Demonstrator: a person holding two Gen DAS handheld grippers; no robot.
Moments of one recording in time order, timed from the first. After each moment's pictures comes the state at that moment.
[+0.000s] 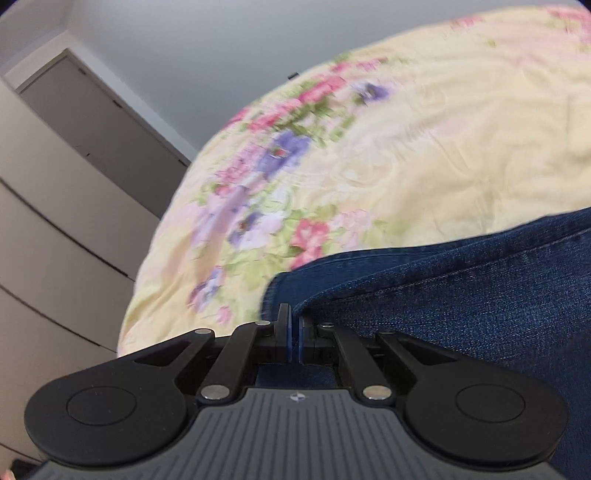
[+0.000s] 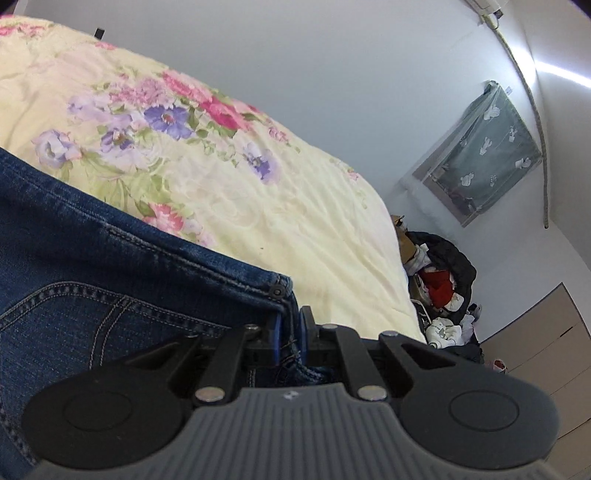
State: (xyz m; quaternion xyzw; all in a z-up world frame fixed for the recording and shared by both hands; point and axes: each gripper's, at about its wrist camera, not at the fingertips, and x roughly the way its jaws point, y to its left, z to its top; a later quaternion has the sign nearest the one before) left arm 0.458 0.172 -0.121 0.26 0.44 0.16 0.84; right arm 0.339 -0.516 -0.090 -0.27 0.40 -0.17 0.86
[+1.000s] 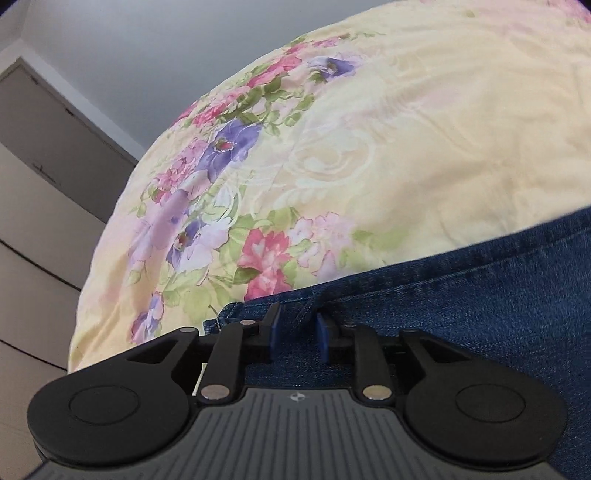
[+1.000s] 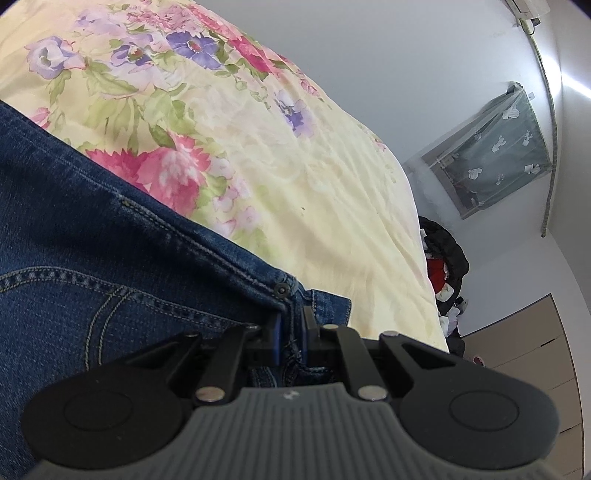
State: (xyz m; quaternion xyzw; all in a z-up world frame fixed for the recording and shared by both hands) left arm 0.507 0.204 -0.149 0.23 0.46 0.09 0.85; right arm 0.363 -0.510 -0.144 -0.30 0.44 -0.18 0.83
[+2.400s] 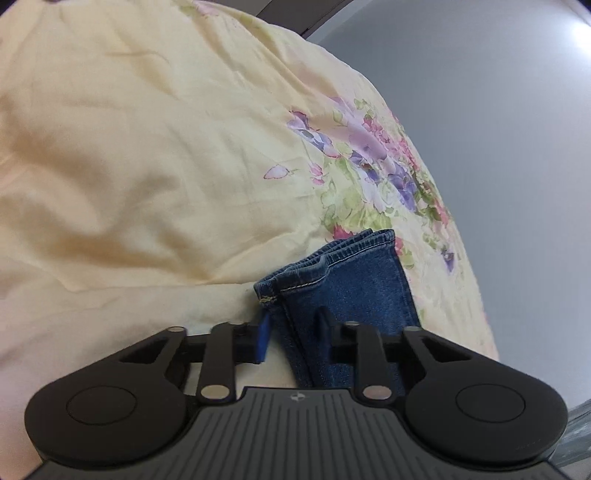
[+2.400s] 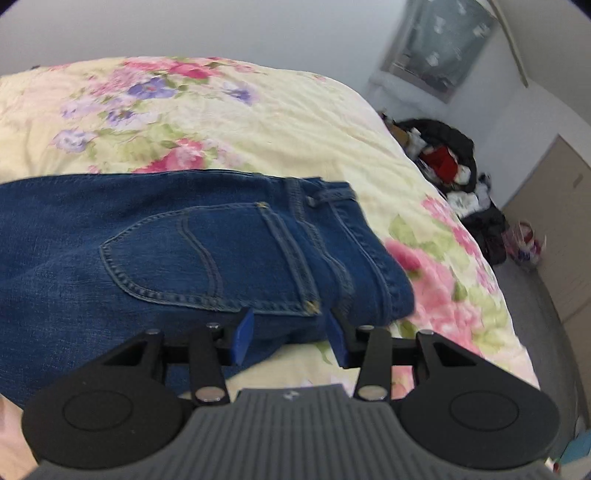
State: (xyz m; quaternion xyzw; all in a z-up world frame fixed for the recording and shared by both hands) left arm 0.330 0.366 -0.163 -0.46 0.31 0.17 0.81; right arm 0.196 -0.494 -0.070 -0.04 0.44 -0.26 0.86
